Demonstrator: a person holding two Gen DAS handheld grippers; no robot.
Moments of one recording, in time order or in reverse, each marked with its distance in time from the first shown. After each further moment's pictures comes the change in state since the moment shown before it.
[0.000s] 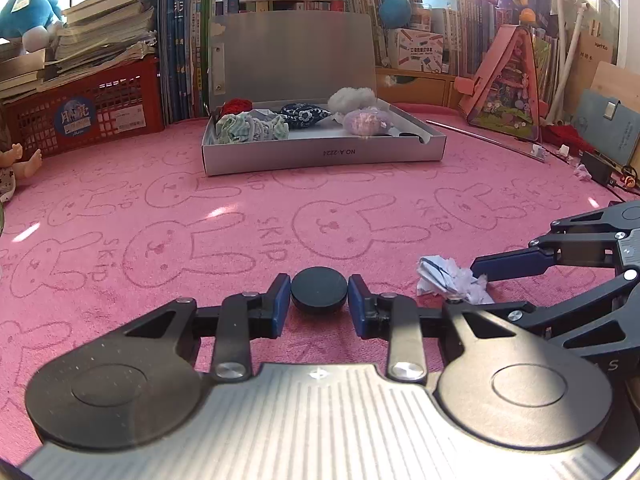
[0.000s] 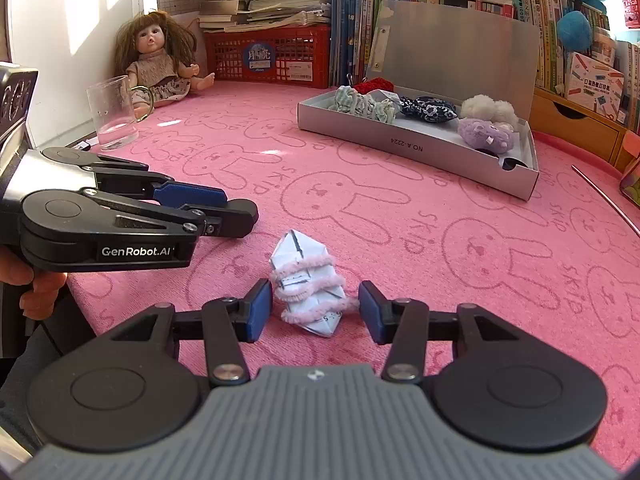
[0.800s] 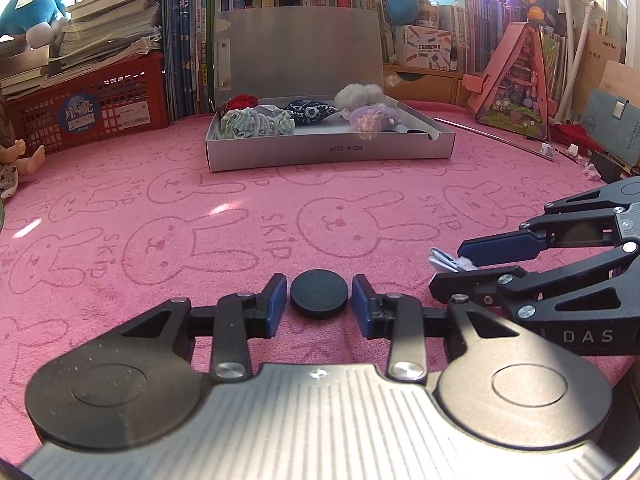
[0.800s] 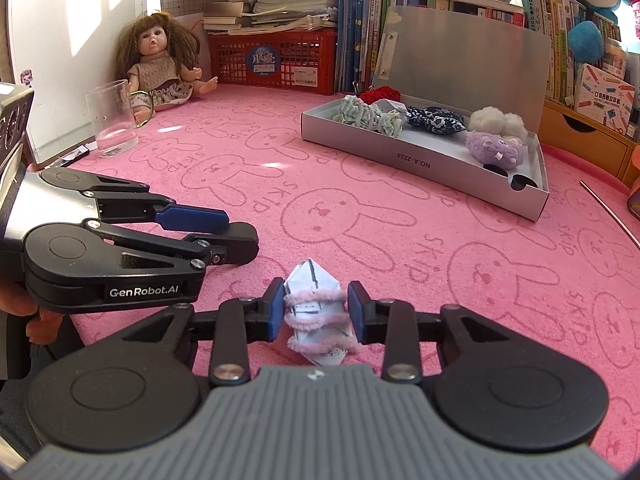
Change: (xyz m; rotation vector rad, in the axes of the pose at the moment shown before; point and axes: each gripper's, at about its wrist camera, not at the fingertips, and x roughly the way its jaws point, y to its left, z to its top) left arm 0.008 -0.002 -0.001 -0.009 0.003 0.025; right arm 0.009 0.000 0.015 -0.013 -0.010 -0.007
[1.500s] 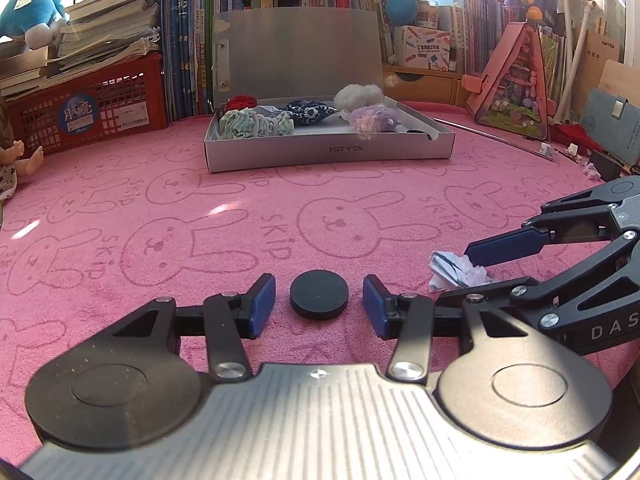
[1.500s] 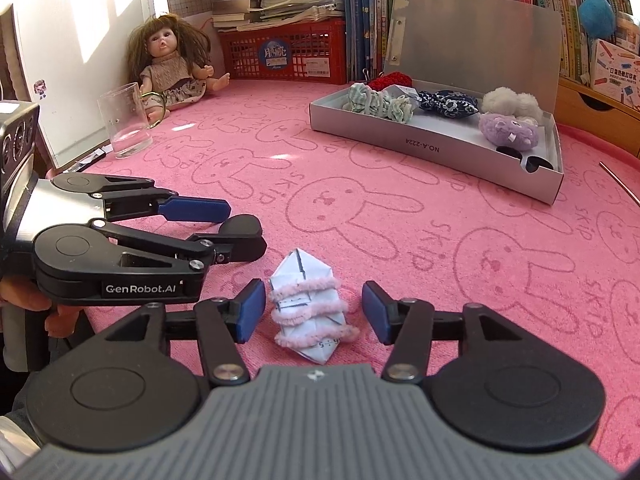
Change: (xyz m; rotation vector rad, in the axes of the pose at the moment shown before) left arm 0.001 0.001 0.000 0.002 -0.004 -0.004; right arm 0.003 -0.018 -0.001 0.028 0.037 0.111
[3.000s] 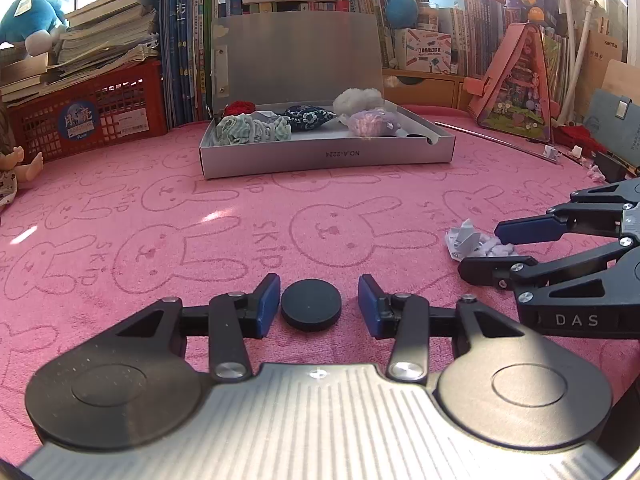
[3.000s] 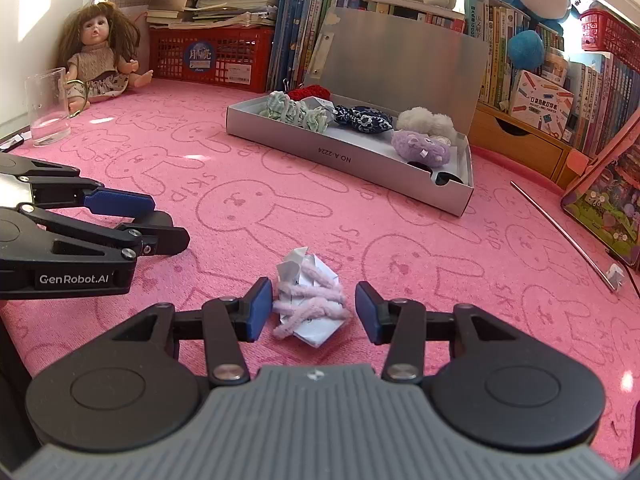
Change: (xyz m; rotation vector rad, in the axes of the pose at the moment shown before) left arm 0.004 -0.007 0.002 0.006 -0.018 0.017; right arm -0.002 0.003 -0.008 -0.034 -0.045 -0.320
